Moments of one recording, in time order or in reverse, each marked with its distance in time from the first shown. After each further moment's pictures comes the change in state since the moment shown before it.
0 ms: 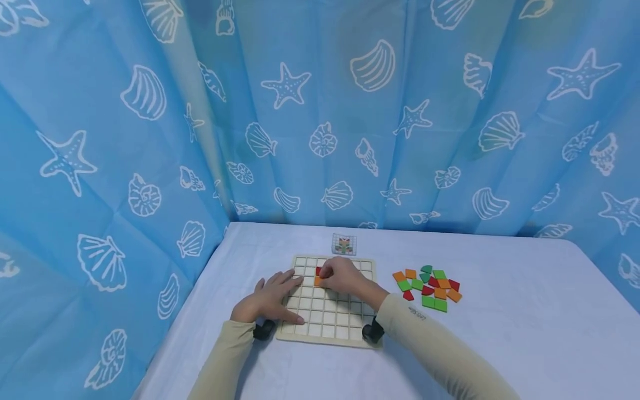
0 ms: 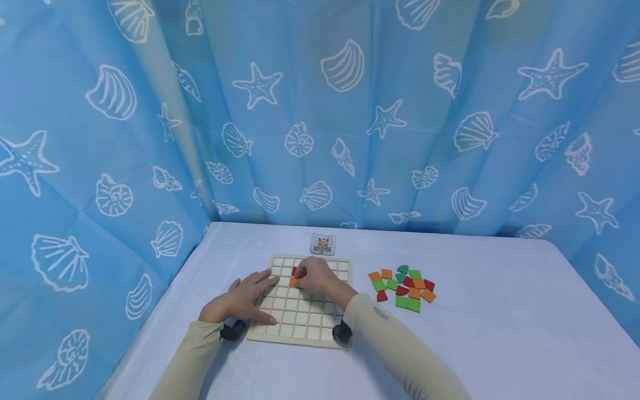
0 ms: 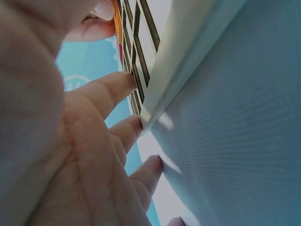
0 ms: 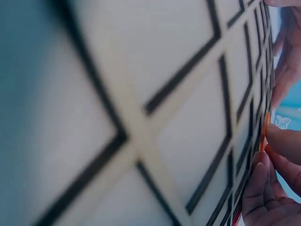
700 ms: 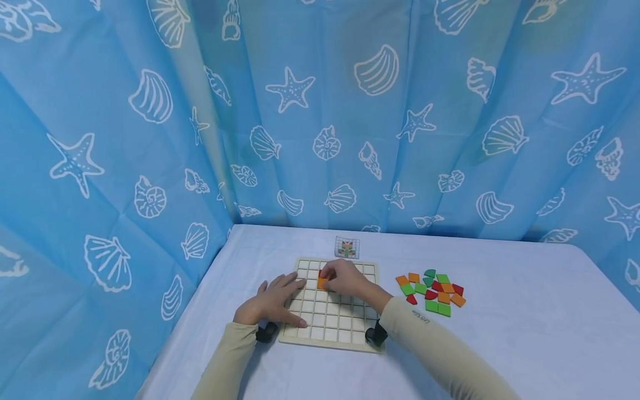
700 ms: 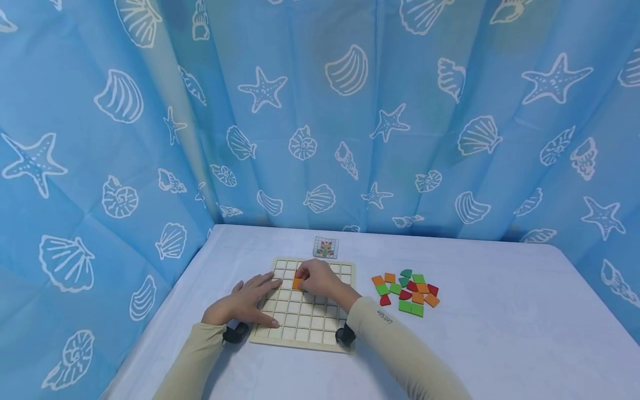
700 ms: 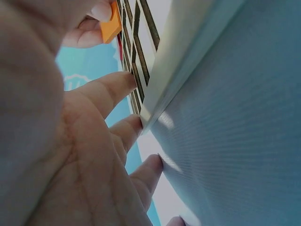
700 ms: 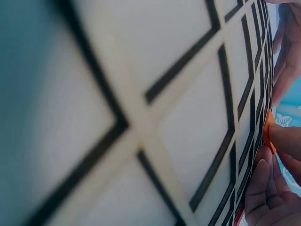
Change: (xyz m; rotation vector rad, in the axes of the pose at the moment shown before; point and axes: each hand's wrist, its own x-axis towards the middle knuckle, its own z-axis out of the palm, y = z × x) left_hand -0.001 -0.002 0.001 -0.013 0.018 0.020; right_hand 0.002 0.002 0.001 0.052 0.006 -0.050
